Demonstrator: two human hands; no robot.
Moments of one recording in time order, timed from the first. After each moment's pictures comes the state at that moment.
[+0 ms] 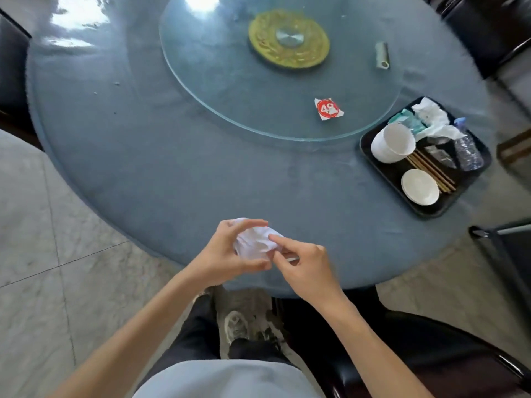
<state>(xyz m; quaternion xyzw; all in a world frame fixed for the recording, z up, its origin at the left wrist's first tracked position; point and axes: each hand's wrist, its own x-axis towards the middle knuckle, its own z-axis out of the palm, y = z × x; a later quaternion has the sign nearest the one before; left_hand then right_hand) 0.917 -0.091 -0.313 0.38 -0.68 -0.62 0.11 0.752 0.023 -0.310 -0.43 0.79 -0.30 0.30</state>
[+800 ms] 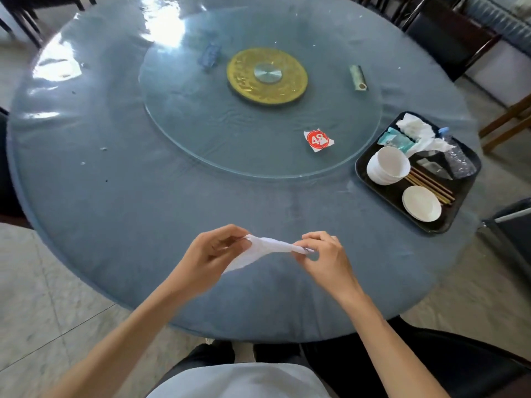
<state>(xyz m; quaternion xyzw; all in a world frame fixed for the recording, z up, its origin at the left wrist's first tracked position) 0.920 -0.229 -0.269 0.28 -0.71 -0.62 0.17 0.698 -0.073 -0.328 -0.41 0.84 -0.26 0.22</state>
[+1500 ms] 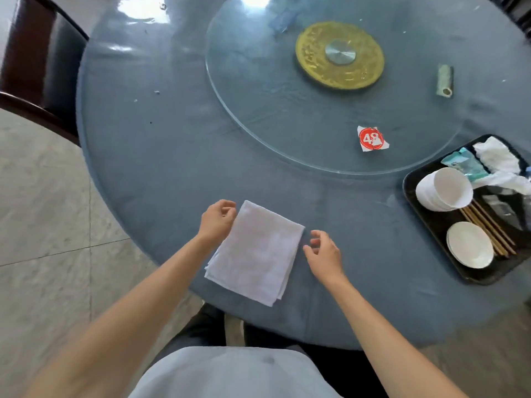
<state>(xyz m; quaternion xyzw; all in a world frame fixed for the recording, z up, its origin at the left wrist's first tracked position) 0.890 -0.241 -0.400 0.65 -0.54 -0.52 0.14 0.655 -0.095 -0.428 -0.35 0.84 -0.20 0.37</state>
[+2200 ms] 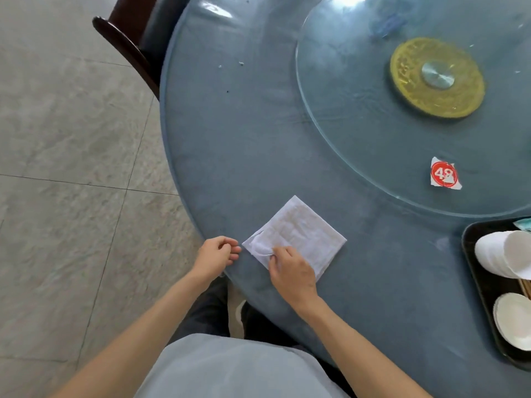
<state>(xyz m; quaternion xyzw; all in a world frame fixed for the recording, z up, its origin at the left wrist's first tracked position) 0.985 -0.131 -0.451 0.73 -0.28 -0.59 0.20 0.783 -0.097 -0.446 -0.68 0.68 -0.11 0.25</state>
